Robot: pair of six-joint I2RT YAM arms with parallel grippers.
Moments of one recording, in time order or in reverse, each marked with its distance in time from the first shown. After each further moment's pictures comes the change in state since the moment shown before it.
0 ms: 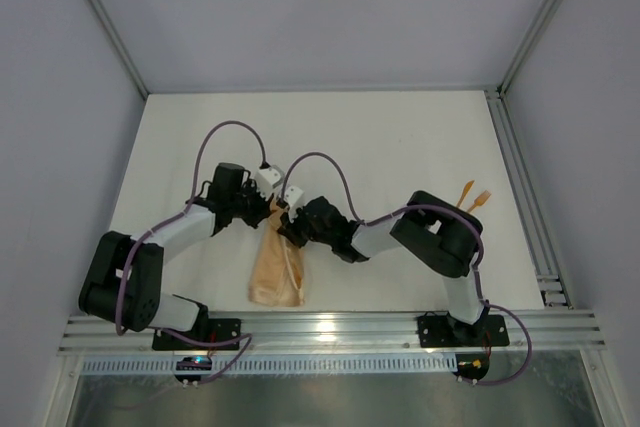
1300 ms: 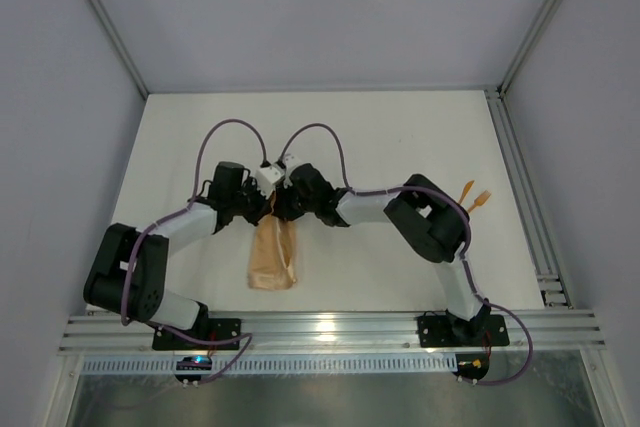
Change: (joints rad) left arm 0.013 0.039 -0.002 0.064 0.022 0.021; right arm -0.112 0.117 0.354 -0.393 -0.066 0.336
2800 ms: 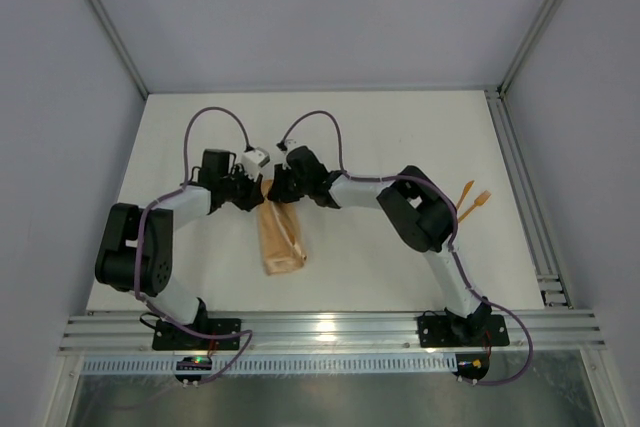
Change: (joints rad) left arm 0.142 0.157 0.122 -0.013 0.101 -0.057; right arm -0.061 0.127 0.237 -0.151 -0.030 0.136
